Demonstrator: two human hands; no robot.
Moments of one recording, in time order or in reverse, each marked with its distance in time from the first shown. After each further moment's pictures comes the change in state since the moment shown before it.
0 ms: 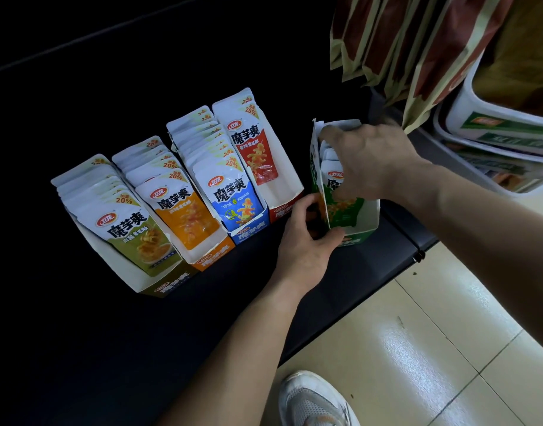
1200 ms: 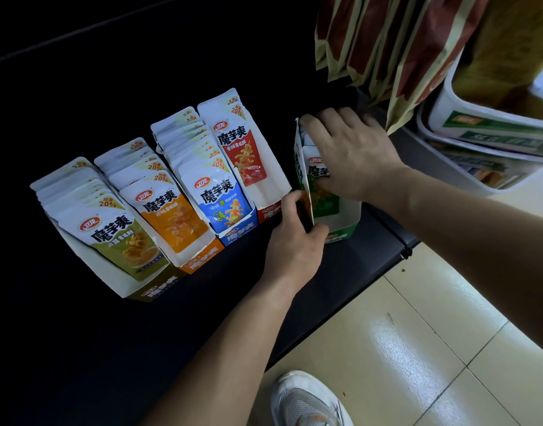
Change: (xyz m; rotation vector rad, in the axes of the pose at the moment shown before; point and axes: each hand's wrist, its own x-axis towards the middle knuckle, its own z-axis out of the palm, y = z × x) left_hand -0.001 0.017 0.001 0.215 0.006 -0.033; right_hand 0.006 0.007 0.029 -0.089 0.243 -0.017
